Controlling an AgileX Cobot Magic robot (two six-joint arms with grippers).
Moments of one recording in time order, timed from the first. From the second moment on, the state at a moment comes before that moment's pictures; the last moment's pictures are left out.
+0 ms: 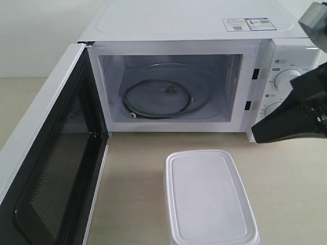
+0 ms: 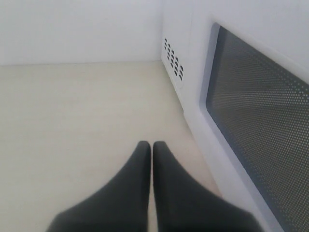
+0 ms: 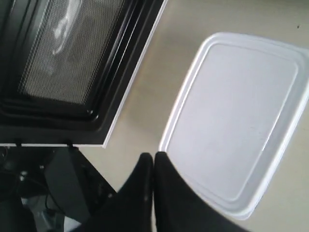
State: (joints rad) left arm 0.00 0.00 0.00 -0.13 0.31 0.10; right arm -0.09 1.24 -0.86 0.92 1.21 -0.69
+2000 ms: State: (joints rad) left arm 0.00 0.00 0.00 -0.13 0.31 0.10; right arm -0.11 1.87 -0.76 1.13 0.99 -0.97
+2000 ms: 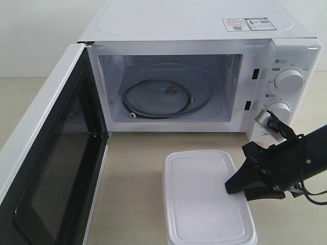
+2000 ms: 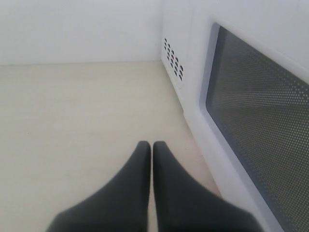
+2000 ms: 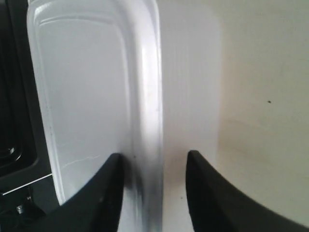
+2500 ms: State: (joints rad) left arm 0.00 0.00 0.00 -0.13 0.31 0.10; right arm -0.11 1.80 -0.74 1.13 0.98 -0.97
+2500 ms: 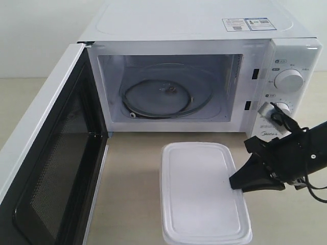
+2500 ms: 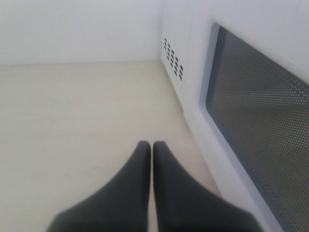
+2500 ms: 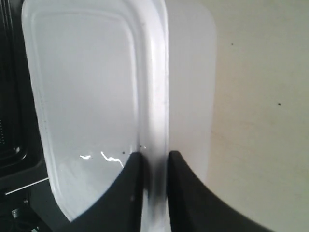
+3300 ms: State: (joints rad) left arm 0.00 0.00 0.00 -0.13 0.31 0.10; right arm -0.11 1.27 -0.48 1.31 0.89 -1.00
